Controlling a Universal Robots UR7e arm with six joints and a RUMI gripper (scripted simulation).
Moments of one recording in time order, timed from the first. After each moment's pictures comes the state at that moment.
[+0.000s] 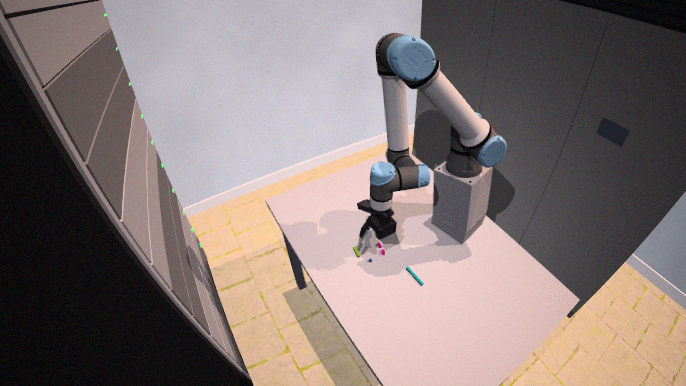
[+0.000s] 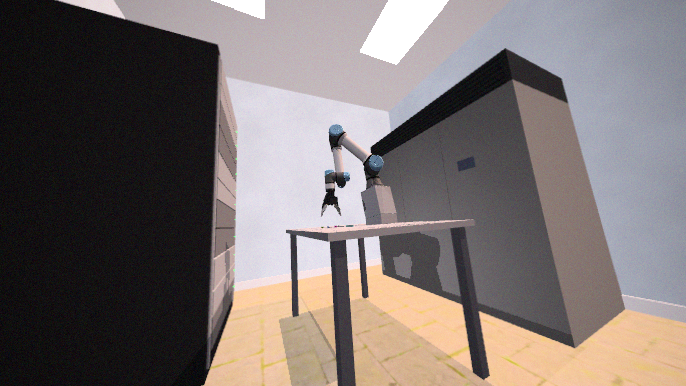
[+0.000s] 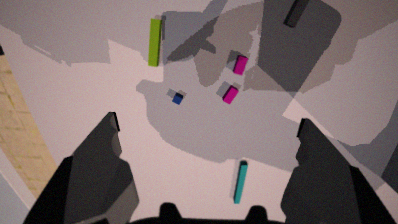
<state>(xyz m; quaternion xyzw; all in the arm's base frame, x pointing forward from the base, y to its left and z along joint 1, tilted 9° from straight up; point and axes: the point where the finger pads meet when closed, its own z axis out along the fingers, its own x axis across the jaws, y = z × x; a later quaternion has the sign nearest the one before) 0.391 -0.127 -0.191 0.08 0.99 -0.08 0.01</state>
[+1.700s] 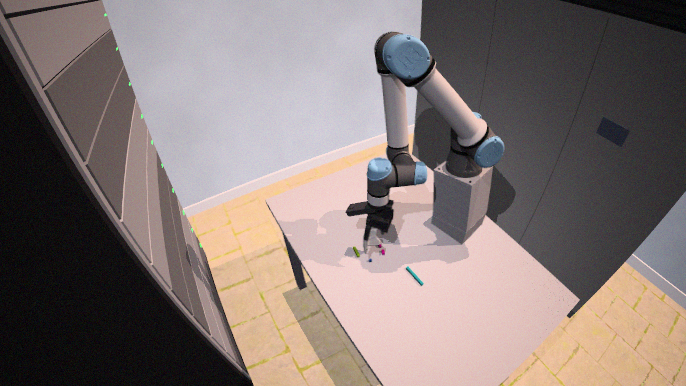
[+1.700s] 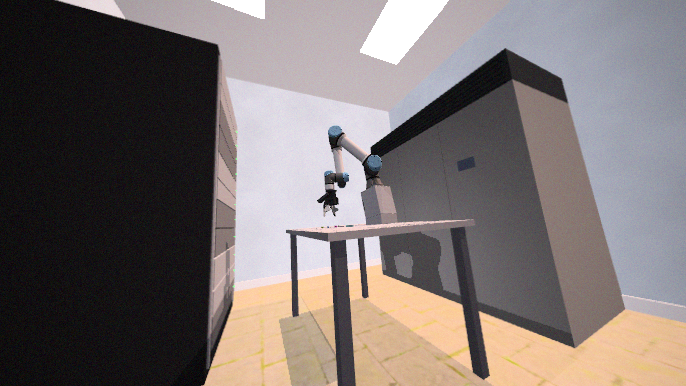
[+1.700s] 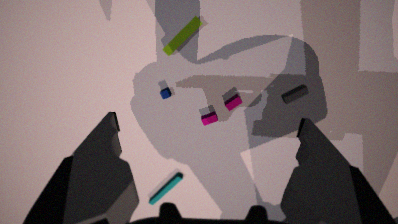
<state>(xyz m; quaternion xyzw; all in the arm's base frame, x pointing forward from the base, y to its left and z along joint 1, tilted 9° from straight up) 0.391 -0.148 -0.188 -0.24 0.97 -0.08 -0.02</state>
